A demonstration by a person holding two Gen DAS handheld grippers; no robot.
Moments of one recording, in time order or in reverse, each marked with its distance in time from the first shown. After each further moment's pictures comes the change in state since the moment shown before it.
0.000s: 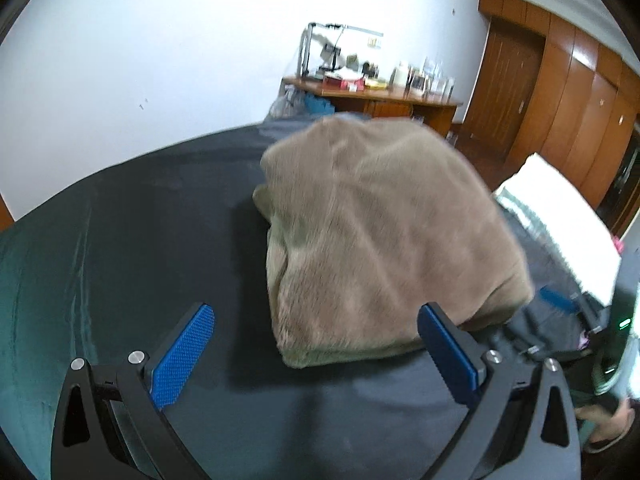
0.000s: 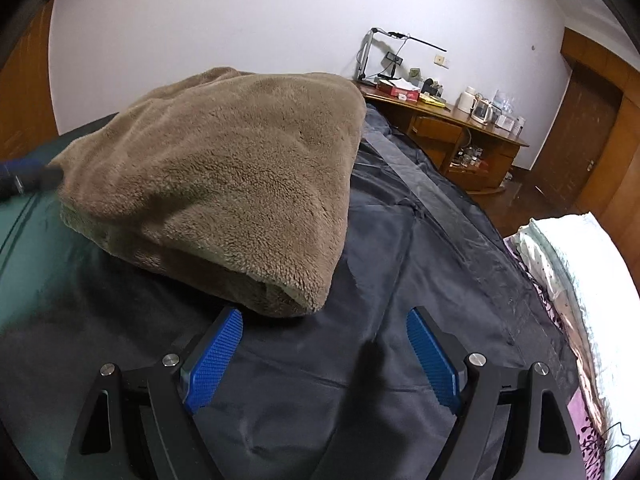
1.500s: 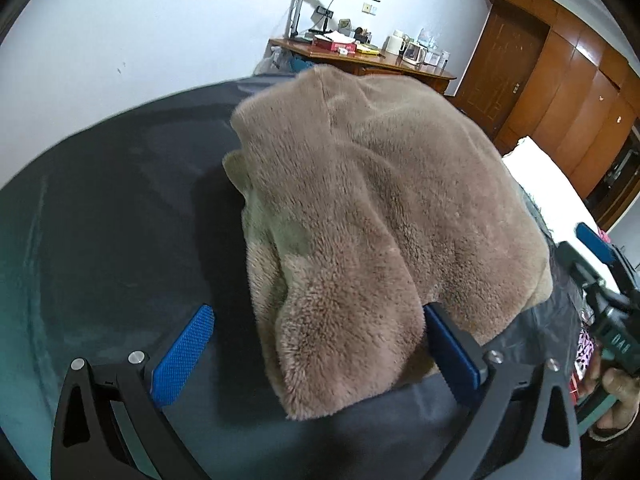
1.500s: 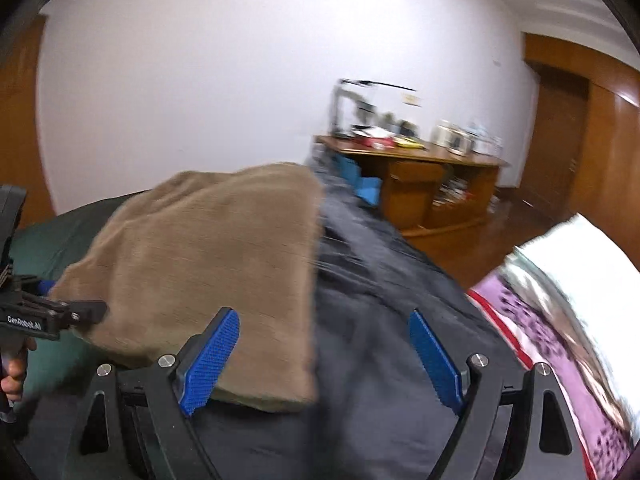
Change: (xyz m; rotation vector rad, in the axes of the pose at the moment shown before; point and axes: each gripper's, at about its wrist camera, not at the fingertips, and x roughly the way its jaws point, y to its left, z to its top) left arm 0.047 0.023 0.015 -0.022 0.152 -0.048; right arm -0.024 -0.009 0.054 0.102 -0.222 0.042
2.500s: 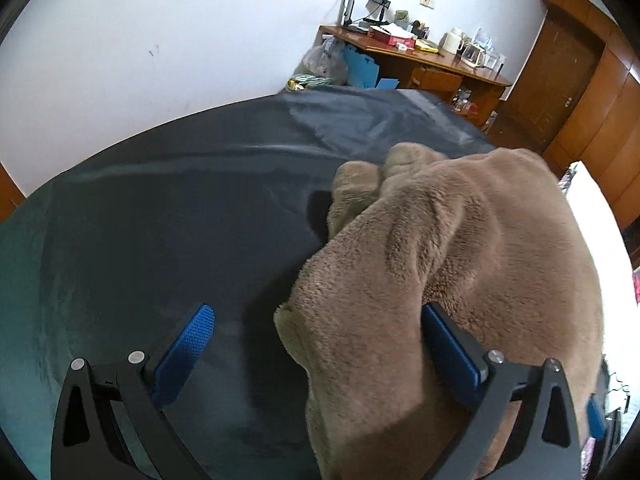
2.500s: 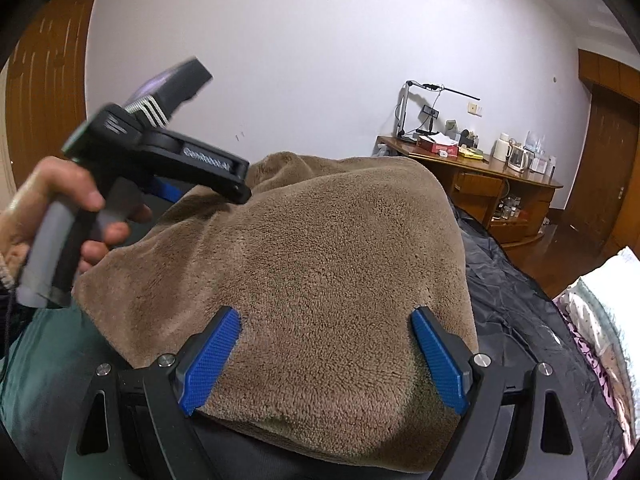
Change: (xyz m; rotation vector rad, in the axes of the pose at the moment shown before) left arm 0.092 0.029 0.117 -0.101 0.079 0.143; right arm 0.051 0.075 -0.003 -0.084 0.015 0.123
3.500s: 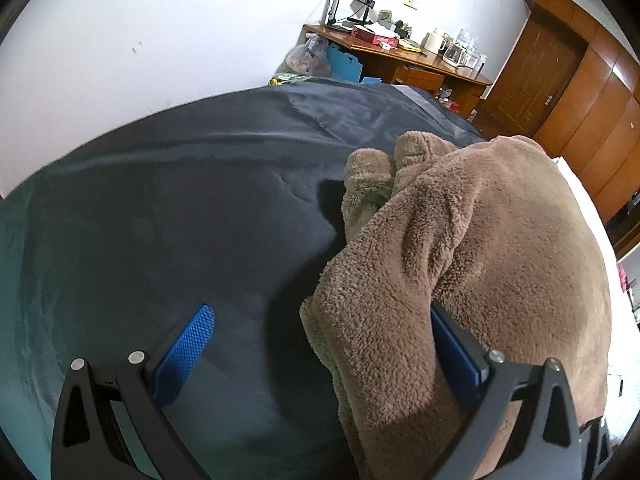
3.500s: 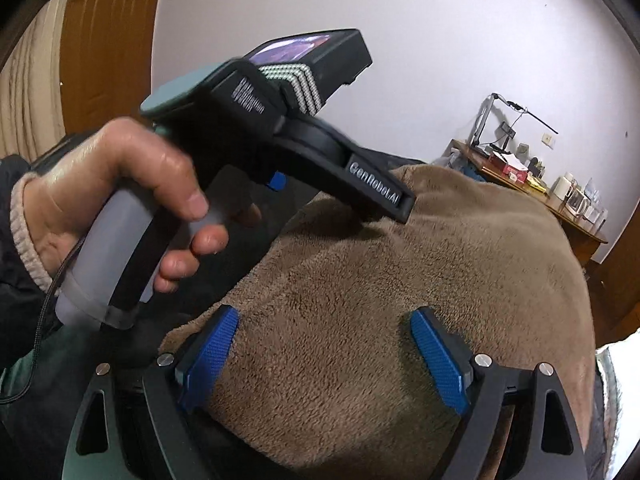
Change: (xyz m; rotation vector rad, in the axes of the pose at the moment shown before) left arm 0.010 0.022 -0.009 0.015 0.004 -0.101; right arm 0.042 0.106 0.024 -0.267 0.095 0.127
